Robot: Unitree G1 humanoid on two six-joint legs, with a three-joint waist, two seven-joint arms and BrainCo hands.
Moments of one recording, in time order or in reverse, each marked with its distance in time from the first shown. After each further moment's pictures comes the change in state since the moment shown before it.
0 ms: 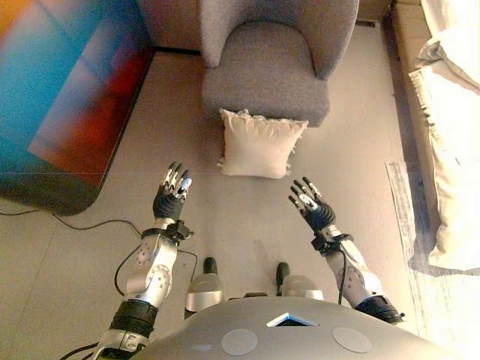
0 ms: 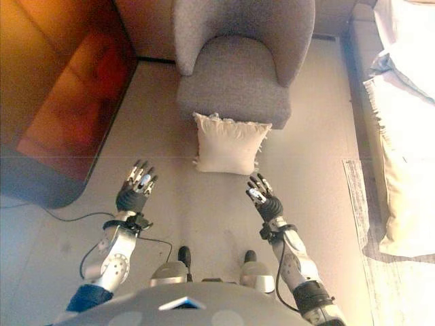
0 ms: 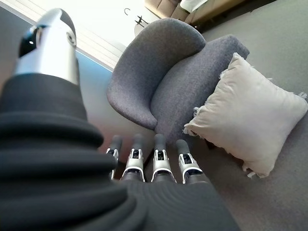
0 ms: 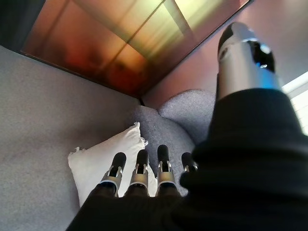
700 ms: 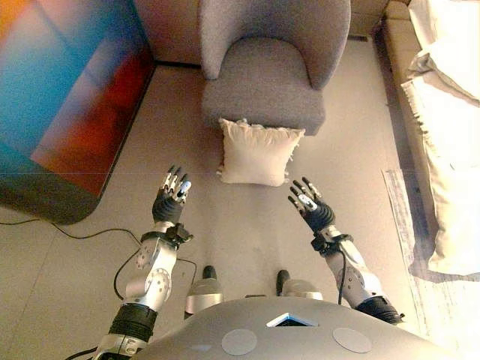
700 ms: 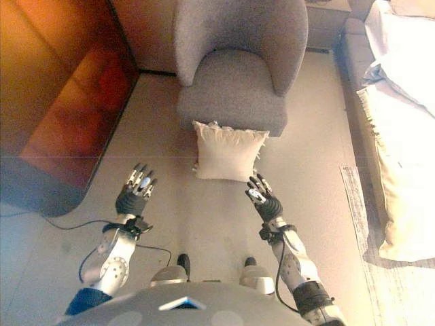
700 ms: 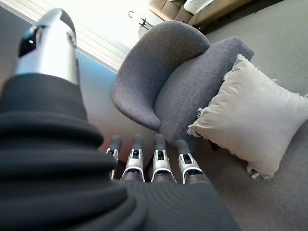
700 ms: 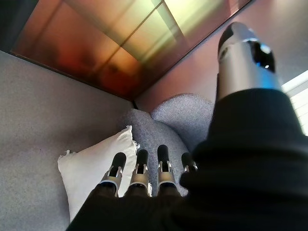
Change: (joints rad) left arm 0.028 0.000 0.000 -0.001 0.002 0.004 0.014; right arm 0.005 0.000 0.001 0.000 0.000 0.001 0.000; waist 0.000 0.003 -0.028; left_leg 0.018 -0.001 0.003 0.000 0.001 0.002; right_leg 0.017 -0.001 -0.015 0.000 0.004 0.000
